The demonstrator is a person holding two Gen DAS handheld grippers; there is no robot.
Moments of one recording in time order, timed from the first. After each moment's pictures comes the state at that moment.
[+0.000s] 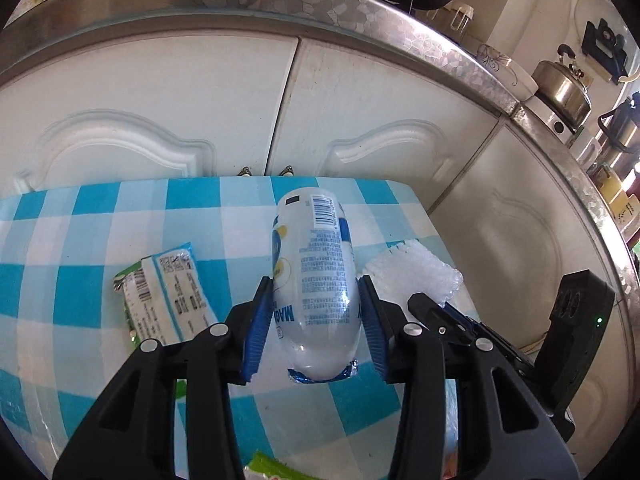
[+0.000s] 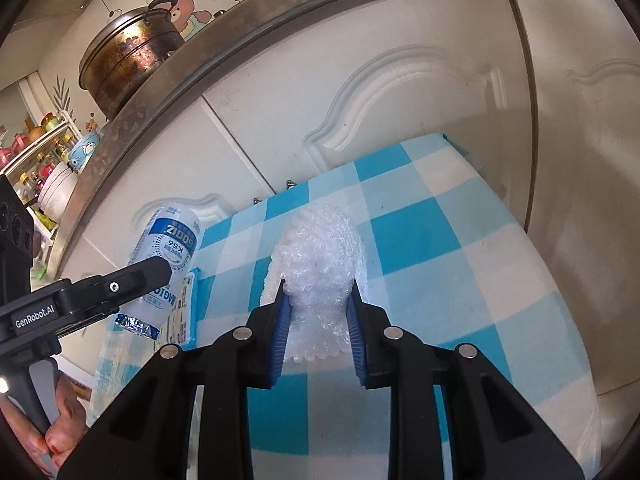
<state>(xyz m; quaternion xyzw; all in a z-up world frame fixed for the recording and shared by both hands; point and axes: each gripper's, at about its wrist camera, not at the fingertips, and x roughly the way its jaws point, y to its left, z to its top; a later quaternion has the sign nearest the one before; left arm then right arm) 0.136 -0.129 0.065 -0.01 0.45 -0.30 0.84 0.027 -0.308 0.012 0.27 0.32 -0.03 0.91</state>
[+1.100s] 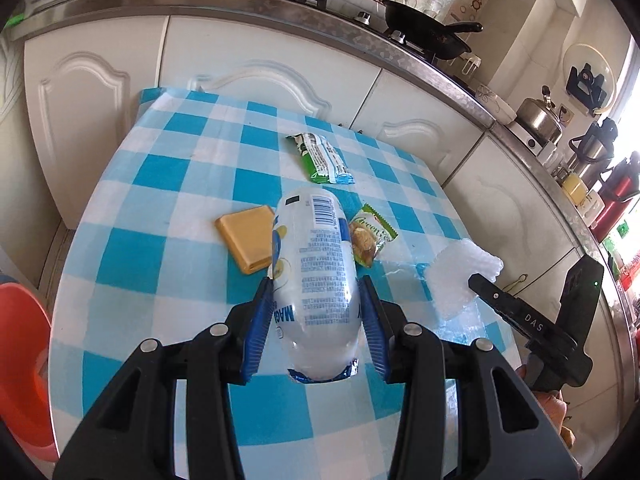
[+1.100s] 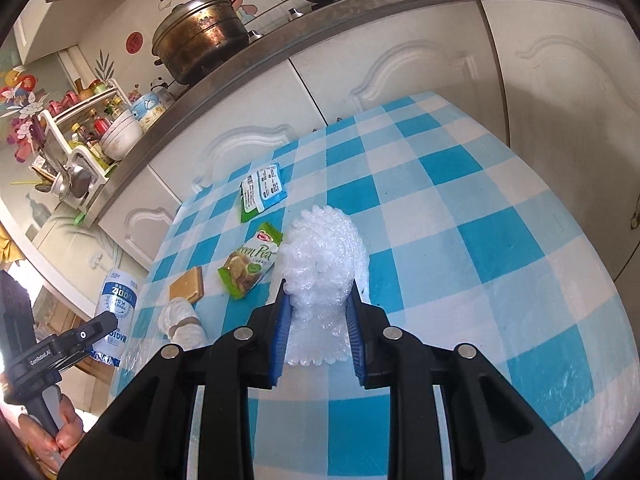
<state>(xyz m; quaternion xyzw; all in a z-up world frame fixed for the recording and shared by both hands) -0.063 0.098 0.061 -0.09 0.42 -0.25 0.87 -0.156 -0.198 0.033 0.26 0.33 -0.01 0.91</state>
